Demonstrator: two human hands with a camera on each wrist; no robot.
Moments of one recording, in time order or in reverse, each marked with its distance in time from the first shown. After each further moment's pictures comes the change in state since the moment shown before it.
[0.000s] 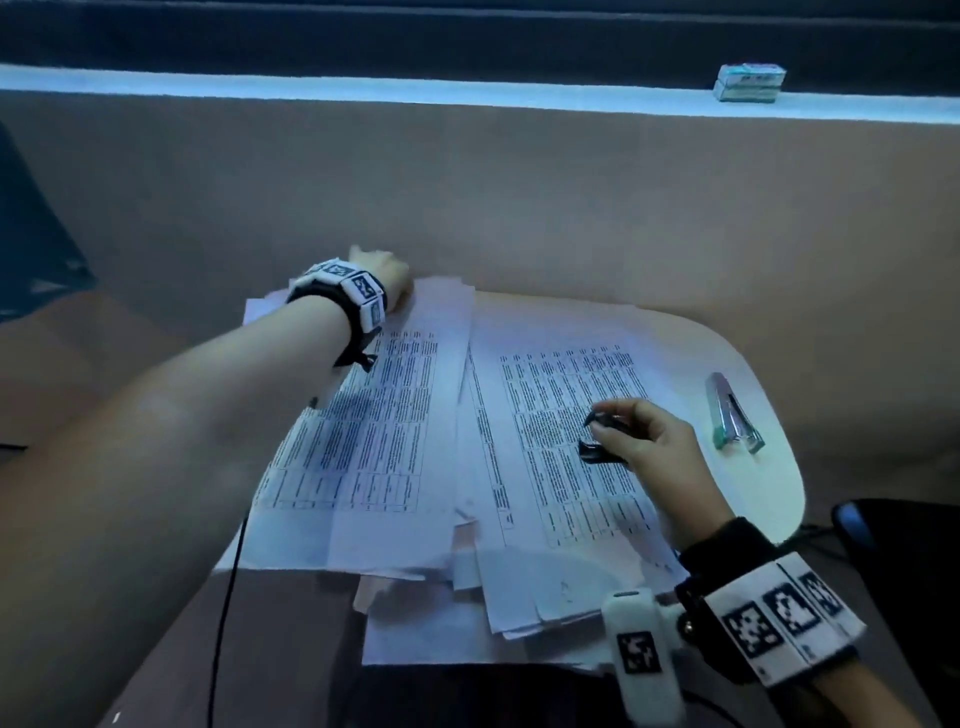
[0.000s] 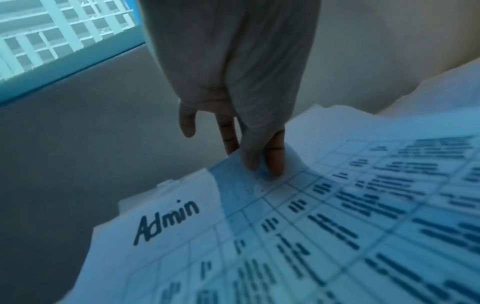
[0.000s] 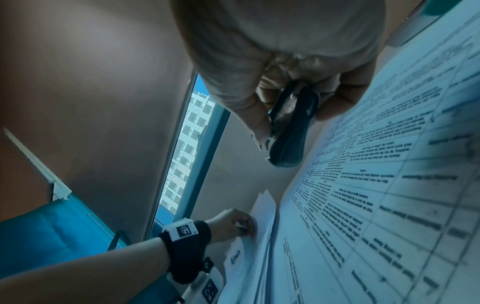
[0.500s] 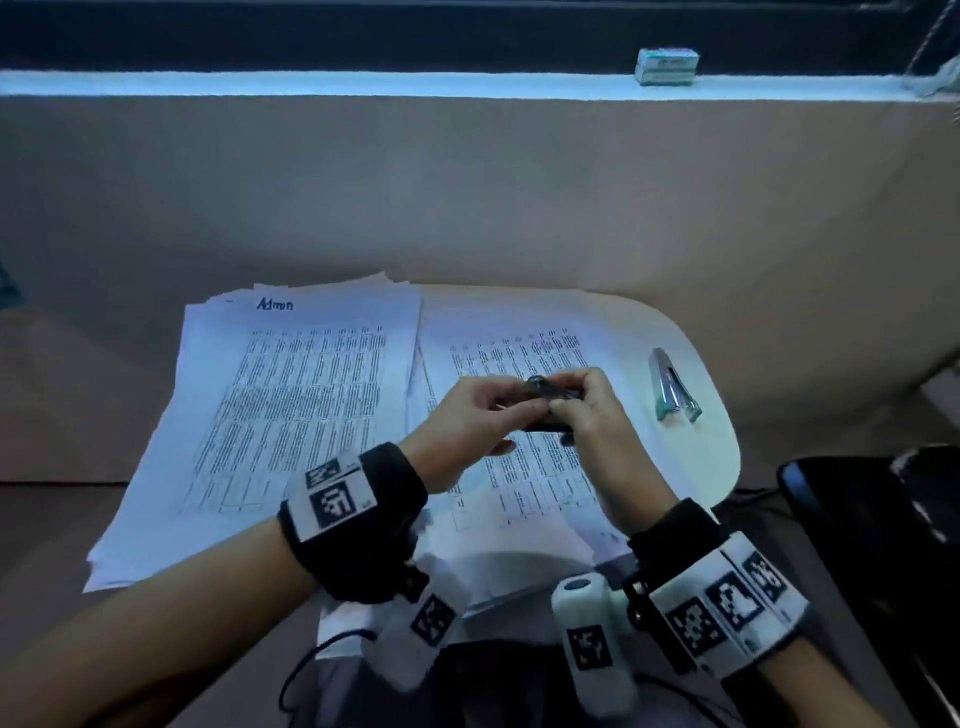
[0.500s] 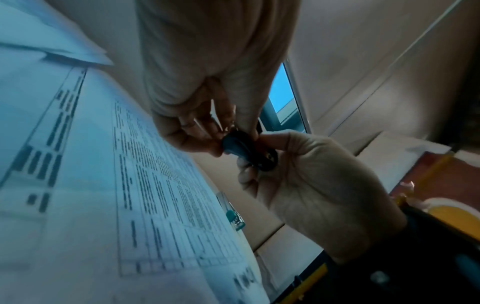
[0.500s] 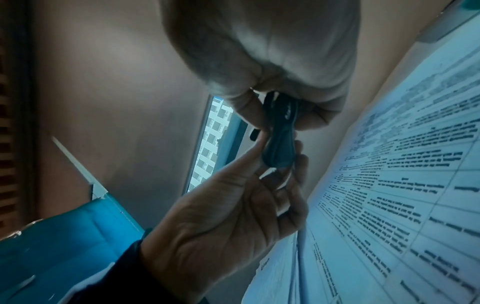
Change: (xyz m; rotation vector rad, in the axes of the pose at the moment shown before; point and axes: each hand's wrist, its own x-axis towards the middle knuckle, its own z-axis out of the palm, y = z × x) left_hand -0.165 0.154 0.008 -1.756 -0.170 0.327; right_hand -0.019 -0.018 0.004 0.003 -0.081 -0.055
